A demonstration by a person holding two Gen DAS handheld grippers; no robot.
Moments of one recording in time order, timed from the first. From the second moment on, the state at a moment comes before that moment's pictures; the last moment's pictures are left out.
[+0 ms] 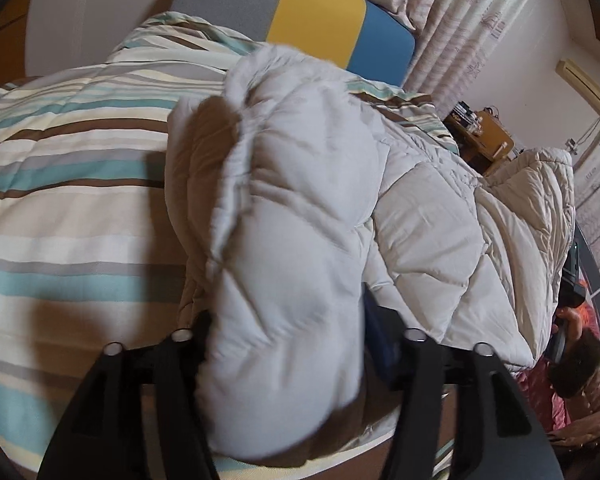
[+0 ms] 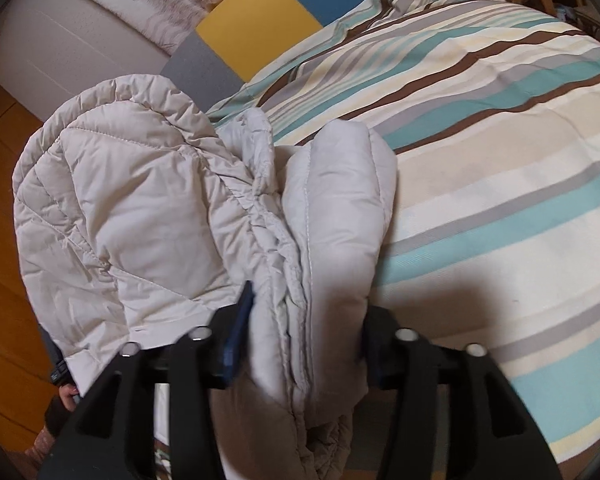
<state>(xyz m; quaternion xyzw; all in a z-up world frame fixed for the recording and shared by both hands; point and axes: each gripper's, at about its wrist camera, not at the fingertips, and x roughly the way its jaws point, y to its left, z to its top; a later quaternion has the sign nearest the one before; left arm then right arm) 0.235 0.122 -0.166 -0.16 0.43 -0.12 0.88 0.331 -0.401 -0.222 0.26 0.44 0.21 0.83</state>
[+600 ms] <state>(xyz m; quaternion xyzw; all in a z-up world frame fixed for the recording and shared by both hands) 0.298 0.135 -0.126 -0.20 0.40 -0.08 0.89 0.372 -0.354 -0.162 0.23 0.38 0.21 0.87</state>
